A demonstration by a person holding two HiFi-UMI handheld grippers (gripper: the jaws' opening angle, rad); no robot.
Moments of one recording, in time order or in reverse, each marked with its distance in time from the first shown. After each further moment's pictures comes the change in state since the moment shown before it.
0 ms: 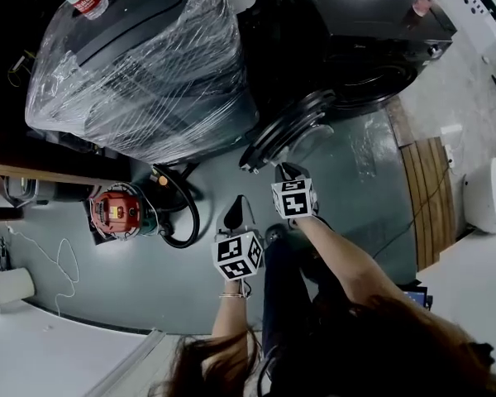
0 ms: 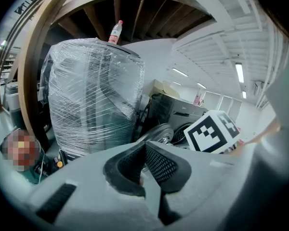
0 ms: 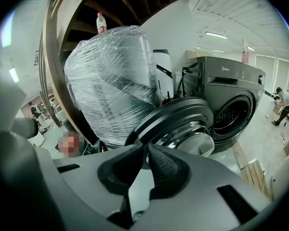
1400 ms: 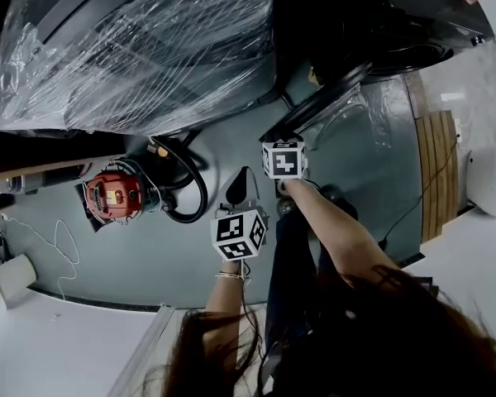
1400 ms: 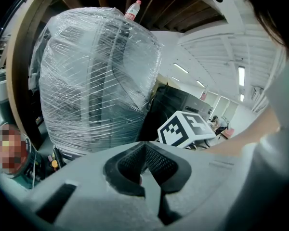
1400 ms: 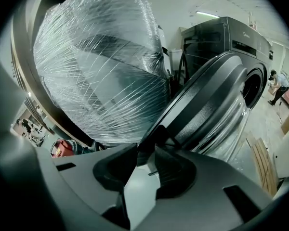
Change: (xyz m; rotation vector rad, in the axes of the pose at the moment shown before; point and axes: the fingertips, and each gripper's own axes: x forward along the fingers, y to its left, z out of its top) left arm 0.077 0.101 -0.008 -0.043 0.088 -0.078; right arm 0.160 0.063 -0.014 0.149 0.175 -0.049
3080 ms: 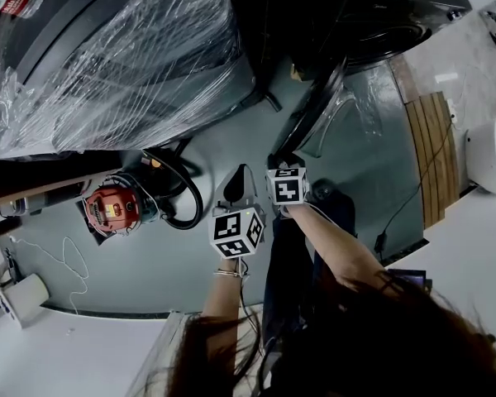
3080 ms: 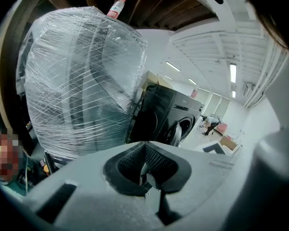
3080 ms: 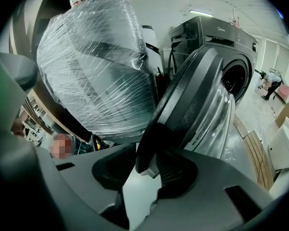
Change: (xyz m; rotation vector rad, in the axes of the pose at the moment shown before) left arm 0.015 -0.060 0.006 0.059 0.015 -0.071; right arm -0.054 -0.050 -0.064 0.036 0.018 -0.030
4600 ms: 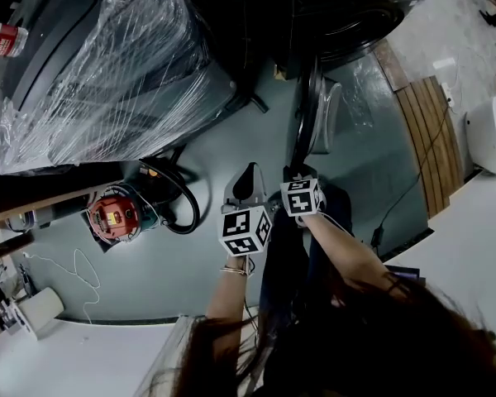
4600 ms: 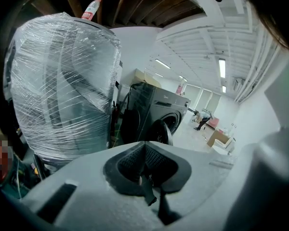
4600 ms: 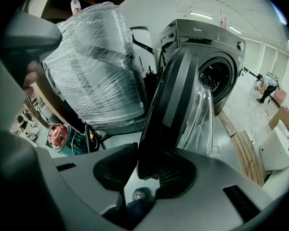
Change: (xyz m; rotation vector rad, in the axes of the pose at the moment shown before) left arm 0.008 -0.112 -0.013 0.073 0.019 -0.080; right arm -0.062 -0.099 -0.063 -0.036 0.019 -0.041
